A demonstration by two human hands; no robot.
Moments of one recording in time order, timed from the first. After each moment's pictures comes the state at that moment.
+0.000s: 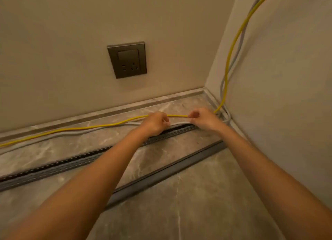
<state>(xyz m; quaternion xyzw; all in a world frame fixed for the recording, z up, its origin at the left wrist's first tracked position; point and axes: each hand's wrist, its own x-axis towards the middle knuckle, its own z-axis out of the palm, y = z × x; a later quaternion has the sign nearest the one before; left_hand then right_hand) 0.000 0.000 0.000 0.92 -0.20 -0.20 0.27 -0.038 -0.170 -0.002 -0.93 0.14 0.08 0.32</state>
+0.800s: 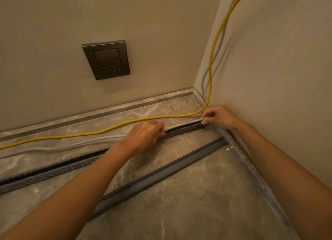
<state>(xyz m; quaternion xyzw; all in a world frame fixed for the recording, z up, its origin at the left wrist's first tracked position) -0.016 -0.003 -0.018 0.91 -0.39 -0.04 0.17 -0.044 -0.265 -0.003 -0.93 0.08 0.08 0.36</state>
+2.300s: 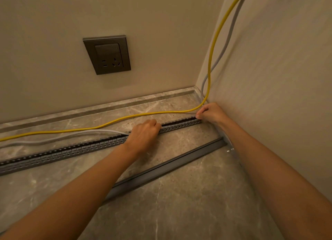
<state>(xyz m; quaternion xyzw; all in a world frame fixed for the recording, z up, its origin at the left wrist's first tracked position) -0.027 -0.015 -0.029 0.93 -0.36 0.02 0.00 -0.022 -0.248 -0.020 -0.88 0.22 0.05 0.42</state>
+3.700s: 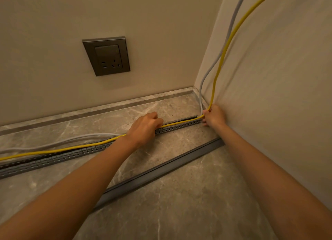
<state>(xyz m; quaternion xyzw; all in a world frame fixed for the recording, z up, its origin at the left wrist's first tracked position) -0.008 -0.013 -0.026 0.92 -0.38 -0.02 0.13 -0.017 -0.250 -0.051 -0.86 0.35 -0.06 0.37</state>
